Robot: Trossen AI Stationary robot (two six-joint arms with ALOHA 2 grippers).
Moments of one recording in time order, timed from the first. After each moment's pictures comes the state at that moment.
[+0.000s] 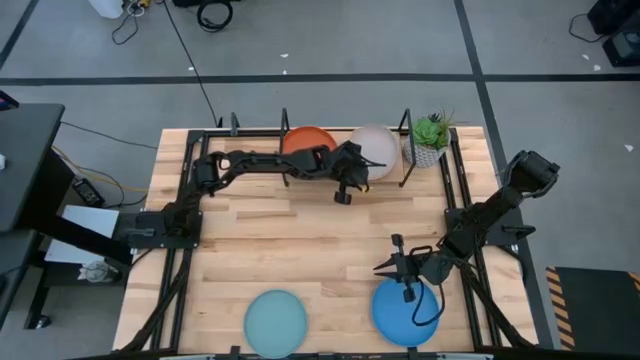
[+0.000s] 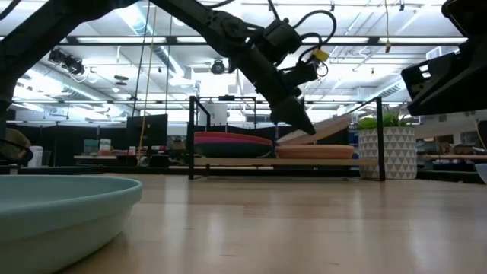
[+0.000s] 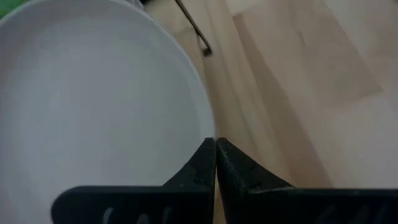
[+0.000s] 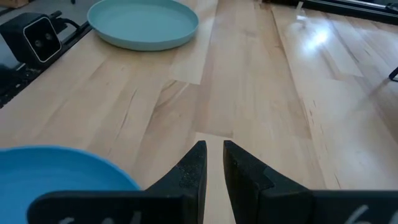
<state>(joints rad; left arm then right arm) 0.23 2.20 1.75 -0.26 -0.04 0.62 0.73 1.41 0.35 0.51 0.59 0.19</state>
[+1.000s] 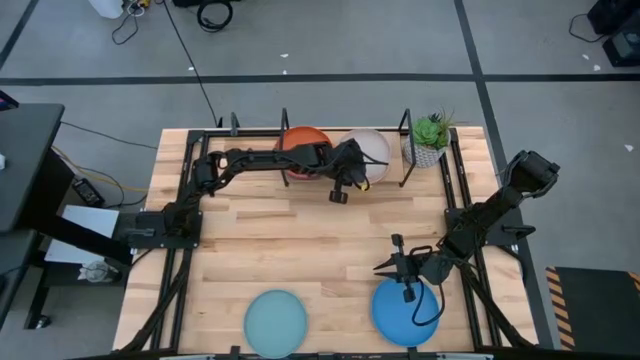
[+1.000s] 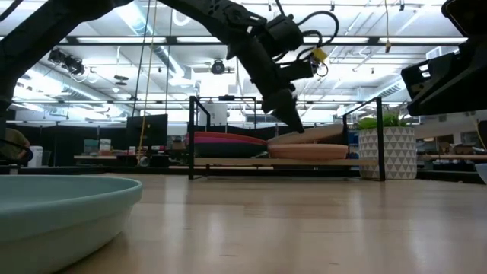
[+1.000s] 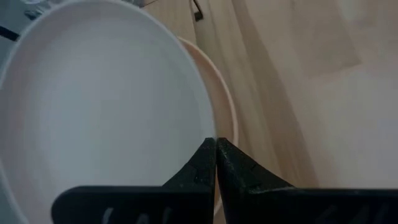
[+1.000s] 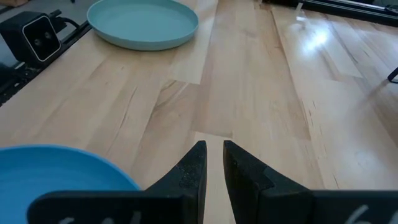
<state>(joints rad) 0.23 2.20 1.85 -0.52 -0.07 0.56 0.73 1.41 0.35 0.51 0.59 0.18</state>
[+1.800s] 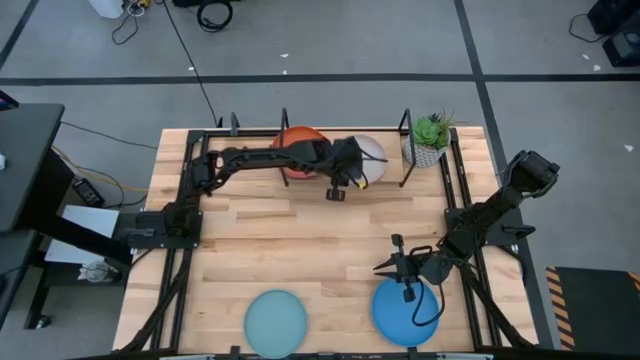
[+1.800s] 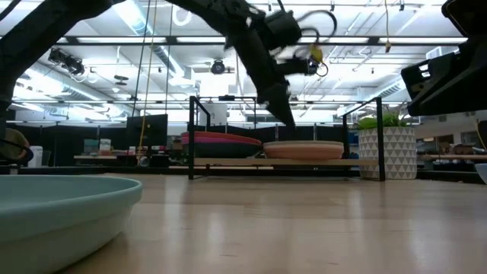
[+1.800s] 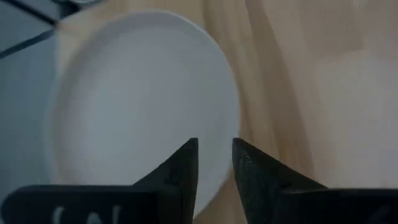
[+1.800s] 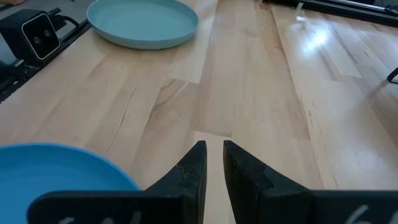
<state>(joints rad) 0.23 2.18 1.89 -0.63 -0.12 0.51 0.73 1.41 0.35 0.51 0.59 0.18</state>
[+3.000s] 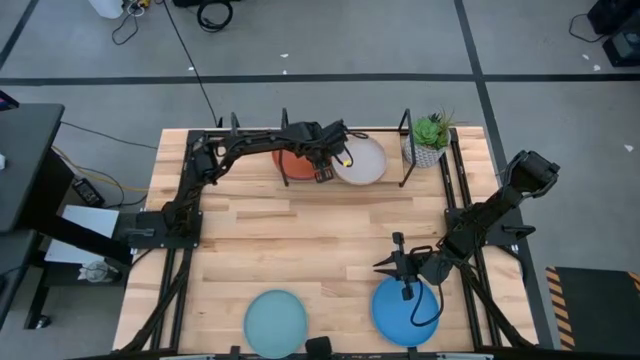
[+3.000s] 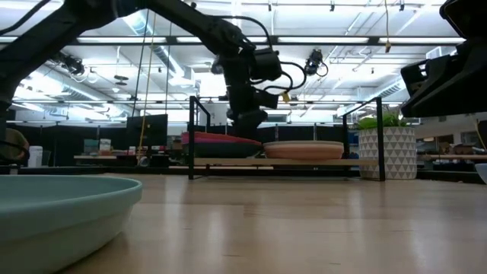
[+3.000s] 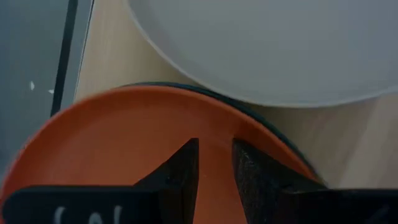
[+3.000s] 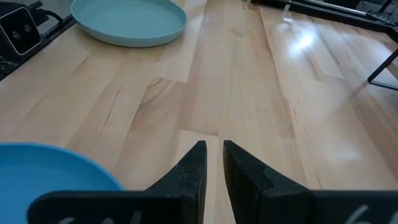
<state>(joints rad) 0.39 2.21 1.87 -0.84 -0.24 0.20 0.73 1.41 0.35 0.50 0.63 0.16</state>
